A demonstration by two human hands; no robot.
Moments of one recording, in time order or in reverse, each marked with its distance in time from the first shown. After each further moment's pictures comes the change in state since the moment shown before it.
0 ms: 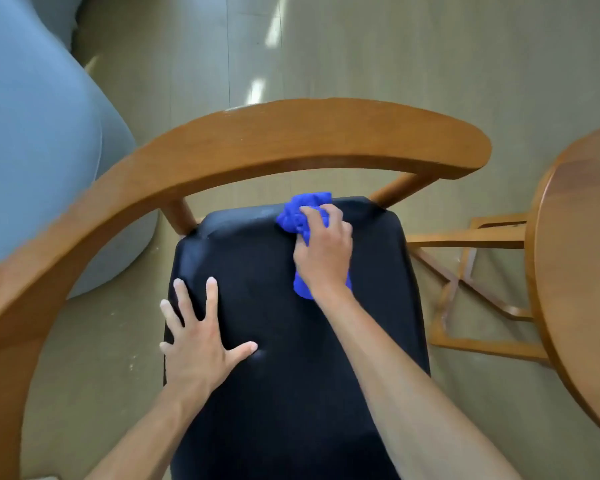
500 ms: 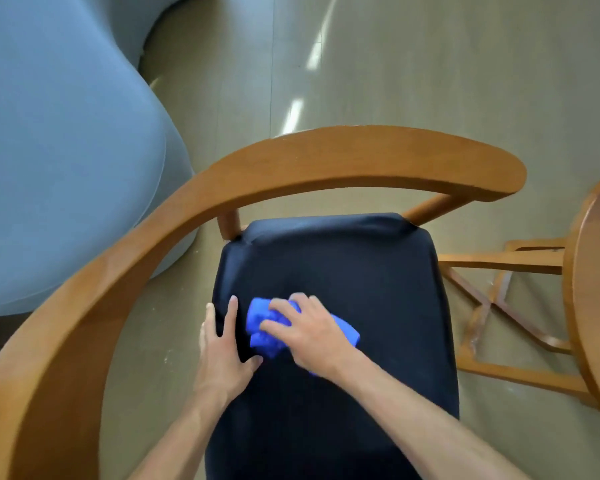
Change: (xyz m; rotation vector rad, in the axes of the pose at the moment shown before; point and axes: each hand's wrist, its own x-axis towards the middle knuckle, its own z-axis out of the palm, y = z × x) left_hand -0.022 -0.029 -0.003 -0.421 -0.012 -0.076; right_hand -0.091 -0.011 -0.006 -0.206 -0.376 -0.945
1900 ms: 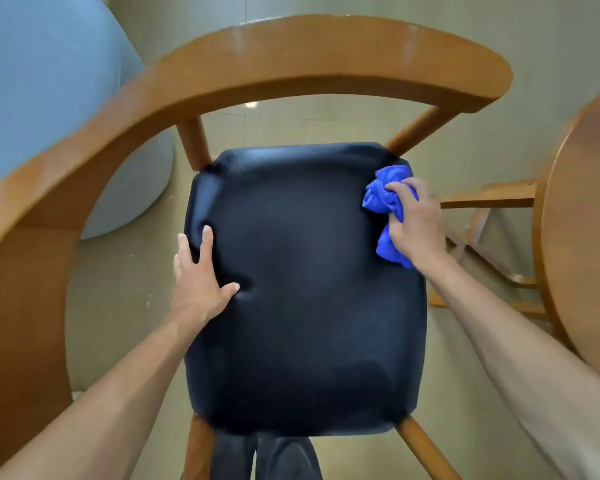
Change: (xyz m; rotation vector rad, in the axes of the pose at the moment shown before) left_hand 0.004 0.001 0.004 0.152 -0.028 -0.040; right_hand -0.091 0.128 -0.042 0.071 0.141 0.825
